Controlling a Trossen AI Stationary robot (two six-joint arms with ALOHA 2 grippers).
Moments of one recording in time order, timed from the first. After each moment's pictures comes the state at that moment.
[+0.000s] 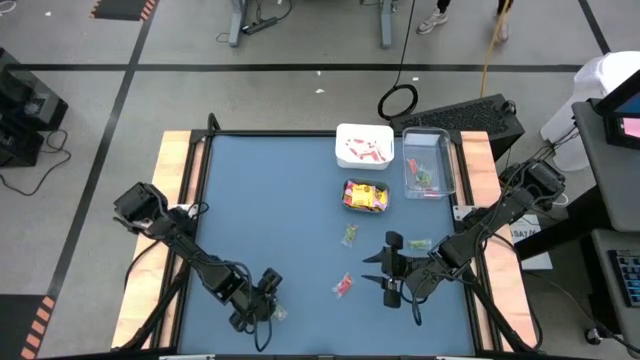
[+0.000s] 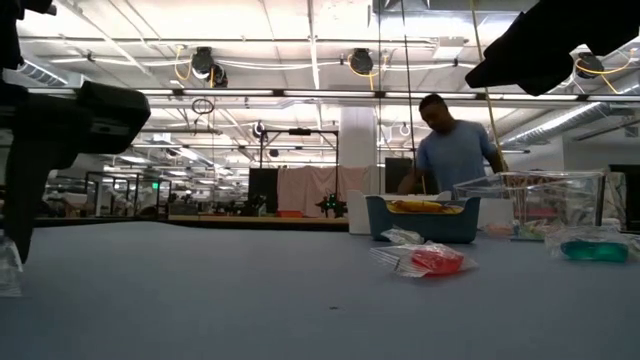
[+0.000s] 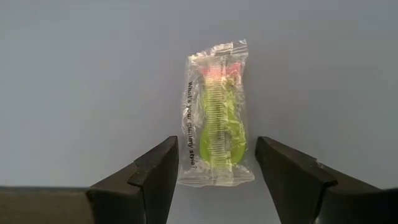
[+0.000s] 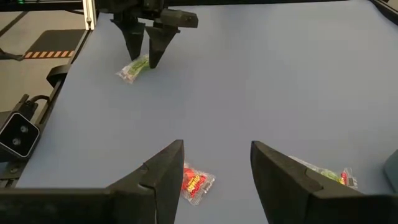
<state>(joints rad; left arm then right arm) -0.71 1.74 0.88 -0.22 -0.10 0.01 0.66 1.39 0.72 0.03 0.63 0.49</state>
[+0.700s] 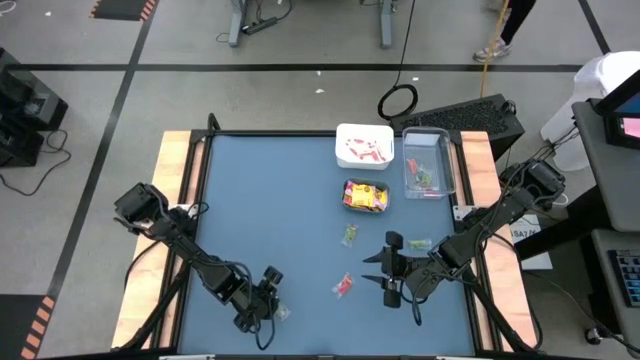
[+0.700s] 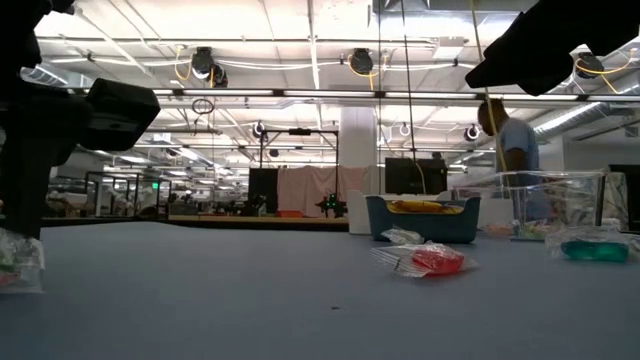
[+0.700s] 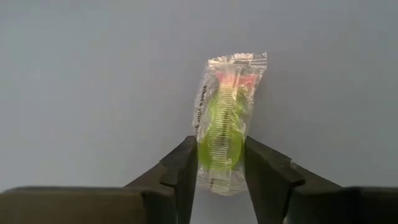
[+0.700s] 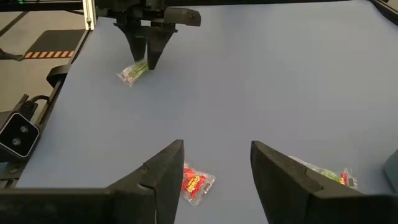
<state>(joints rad) -0.71 1.74 0.88 -0.19 -0.17 -0.05 0.66 1.39 0.72 0.03 0.63 0.49</state>
